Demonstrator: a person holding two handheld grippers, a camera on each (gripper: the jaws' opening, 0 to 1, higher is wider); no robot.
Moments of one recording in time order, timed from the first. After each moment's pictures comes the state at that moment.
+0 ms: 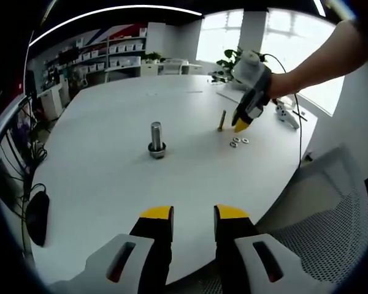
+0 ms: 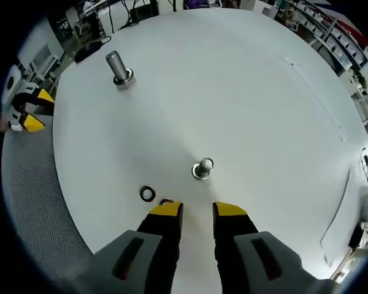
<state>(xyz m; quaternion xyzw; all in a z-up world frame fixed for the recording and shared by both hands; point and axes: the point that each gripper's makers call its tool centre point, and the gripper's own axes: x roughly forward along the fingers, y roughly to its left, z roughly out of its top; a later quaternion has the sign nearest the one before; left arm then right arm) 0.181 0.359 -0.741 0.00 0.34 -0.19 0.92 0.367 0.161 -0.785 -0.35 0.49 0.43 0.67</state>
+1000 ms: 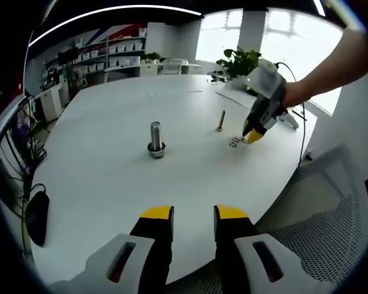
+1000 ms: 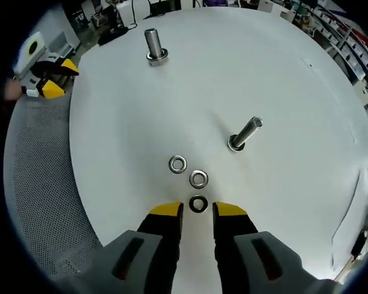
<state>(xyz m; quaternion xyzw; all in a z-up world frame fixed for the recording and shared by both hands) 0.181 0.359 -0.741 0.00 0.34 -0.19 0.92 0.324 0.146 -0.800 -0.36 0.49 0.47 0.64</state>
